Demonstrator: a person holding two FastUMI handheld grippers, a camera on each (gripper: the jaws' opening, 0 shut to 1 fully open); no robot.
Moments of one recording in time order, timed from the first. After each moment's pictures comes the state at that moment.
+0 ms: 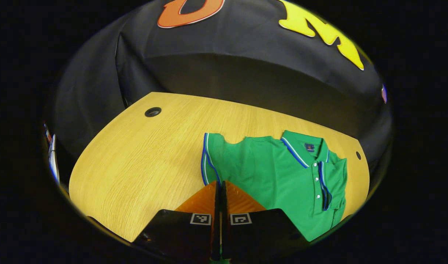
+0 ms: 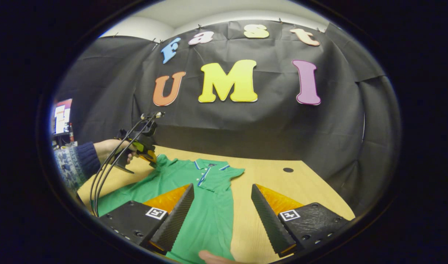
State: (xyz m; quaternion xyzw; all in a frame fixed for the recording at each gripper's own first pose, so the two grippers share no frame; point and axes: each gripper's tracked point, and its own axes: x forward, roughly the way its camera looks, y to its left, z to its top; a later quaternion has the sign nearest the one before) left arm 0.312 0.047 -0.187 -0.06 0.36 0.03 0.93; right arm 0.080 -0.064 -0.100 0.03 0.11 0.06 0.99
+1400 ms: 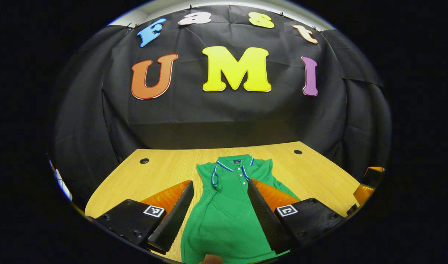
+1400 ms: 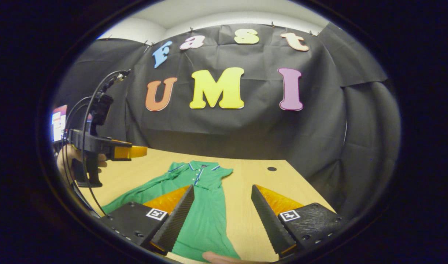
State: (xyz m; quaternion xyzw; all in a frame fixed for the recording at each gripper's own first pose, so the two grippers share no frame) left arm 0.106 -0.033 -0.046 0.02 0.15 -0.10 0.98; right arm 0.003 -0.084 -0.054 0.02 0.11 0.00 0.99
